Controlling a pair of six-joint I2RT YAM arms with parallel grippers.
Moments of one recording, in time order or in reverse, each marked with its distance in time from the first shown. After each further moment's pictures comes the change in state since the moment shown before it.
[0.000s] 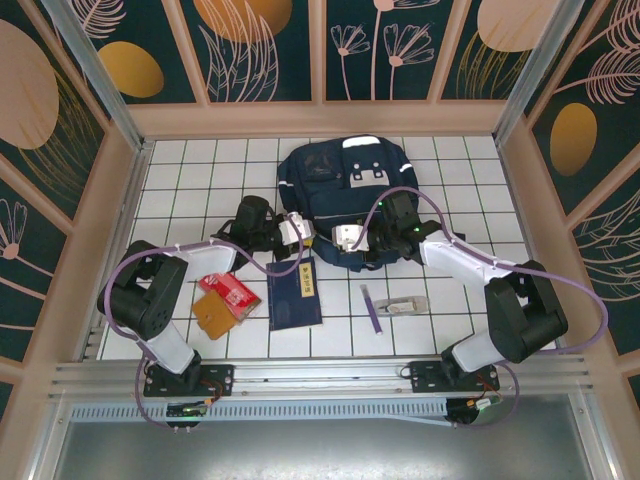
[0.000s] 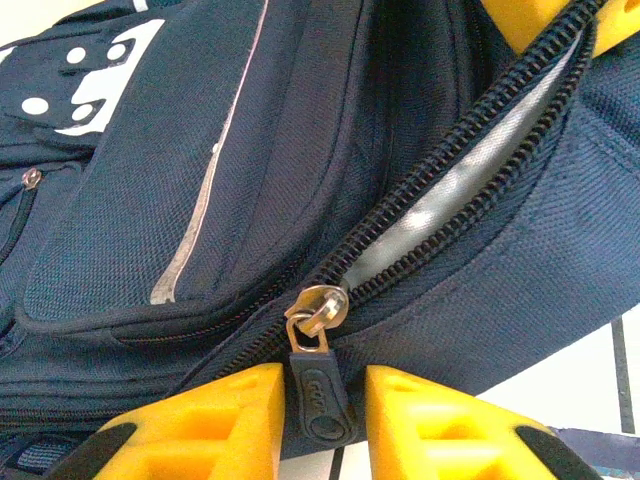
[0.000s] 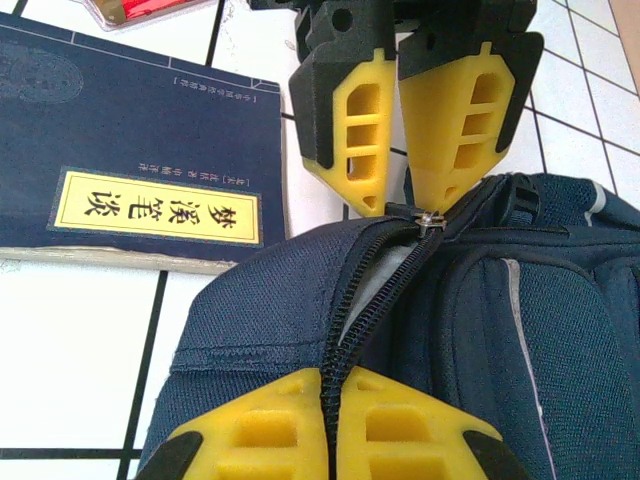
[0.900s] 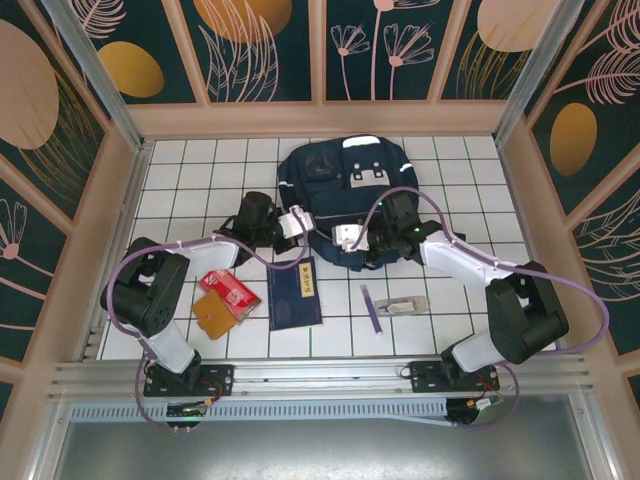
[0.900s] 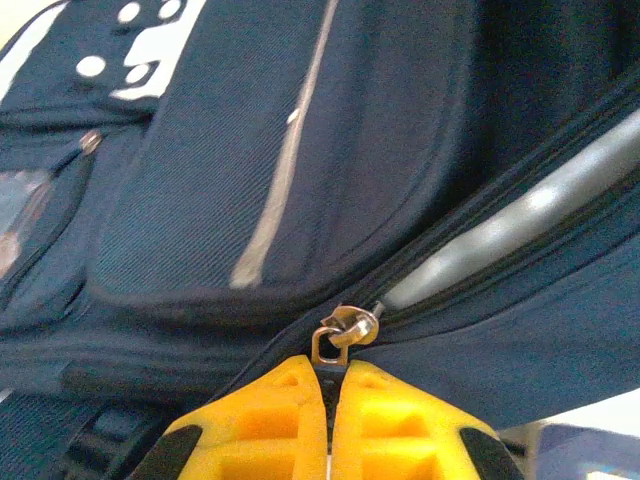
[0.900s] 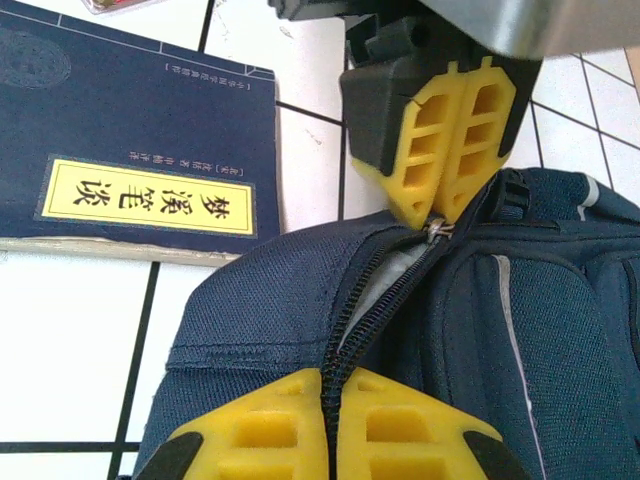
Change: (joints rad) left arm 0.016 0.023 0.048 -0.024 -0.195 0.000; right arm -0.004 -0.011 0.000 0.000 0.039 -0.011
